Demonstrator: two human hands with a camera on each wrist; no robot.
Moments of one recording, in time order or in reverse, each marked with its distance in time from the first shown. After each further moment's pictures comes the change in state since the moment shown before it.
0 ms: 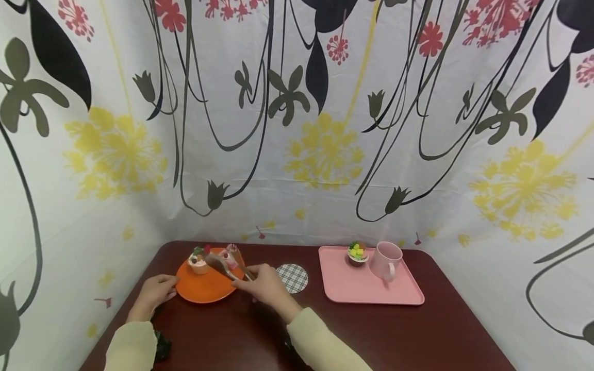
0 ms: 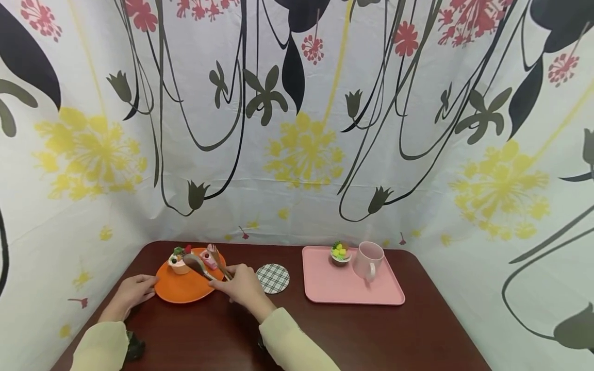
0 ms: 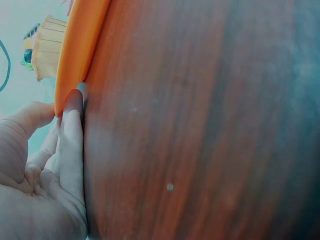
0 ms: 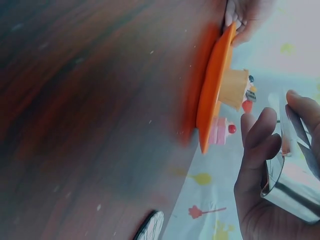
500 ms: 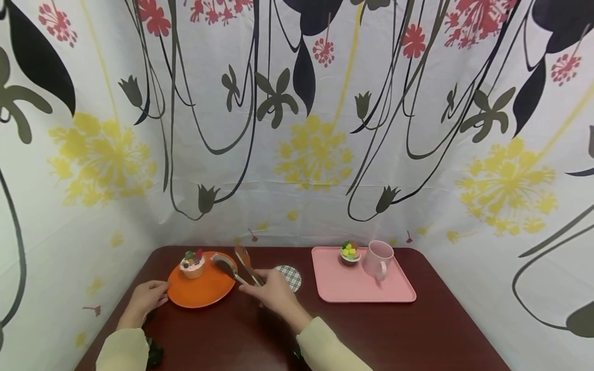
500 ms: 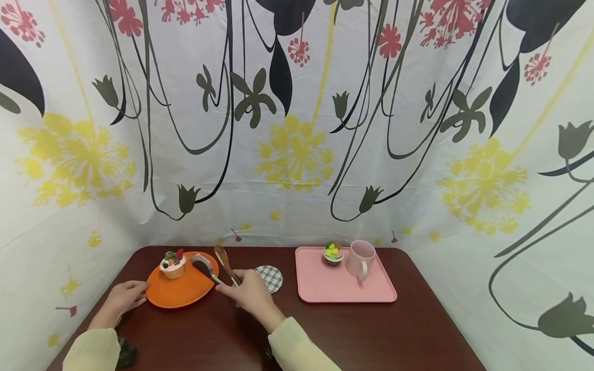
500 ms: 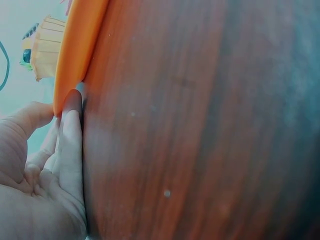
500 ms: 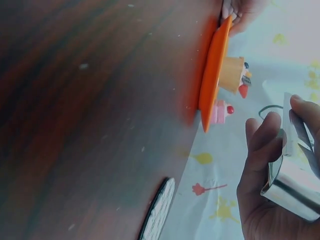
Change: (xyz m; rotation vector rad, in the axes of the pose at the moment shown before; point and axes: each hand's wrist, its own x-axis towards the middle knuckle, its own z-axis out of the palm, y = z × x) left_hand 0.002 0.001 0.001 -0.001 -0.021 0.006; right_hand -0.023 0.023 -0.025 0.048 0.118 -0.051
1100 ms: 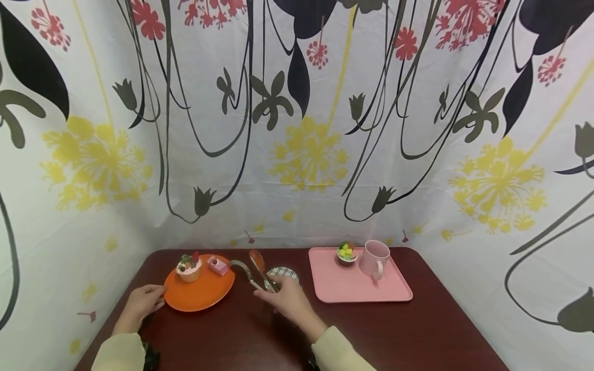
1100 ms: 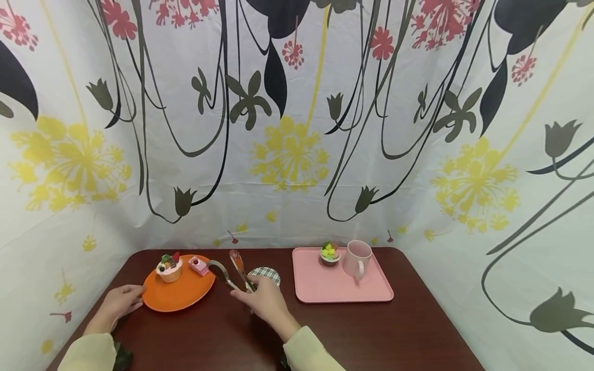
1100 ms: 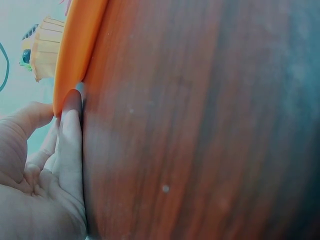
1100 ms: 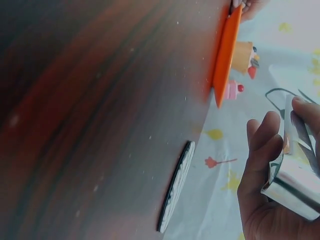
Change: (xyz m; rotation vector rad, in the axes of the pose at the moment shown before) left_hand 0.002 -0.001 0.000 0.017 -0.002 -0.008; right_hand -0.023 0.021 -0.030 -0.006 0.040 0.042
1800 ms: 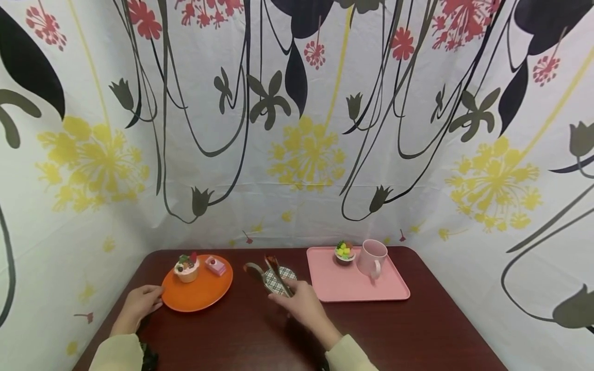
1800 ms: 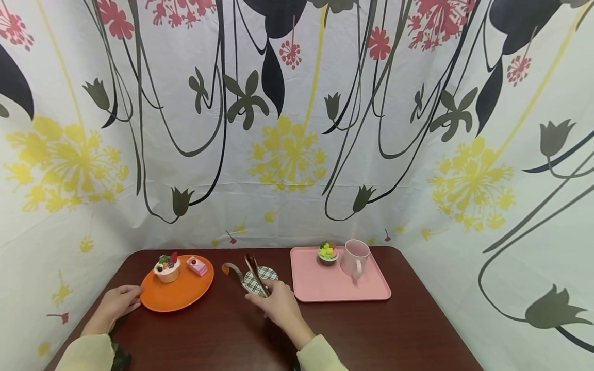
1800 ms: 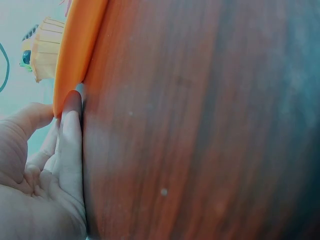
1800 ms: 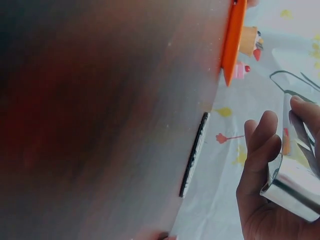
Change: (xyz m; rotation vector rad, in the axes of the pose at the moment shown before) left_hand 0.001 -0.003 0.003 -0.003 0.019 0.004; right_hand -0.020 0.022 -0.028 -0.049 0.063 -0.012
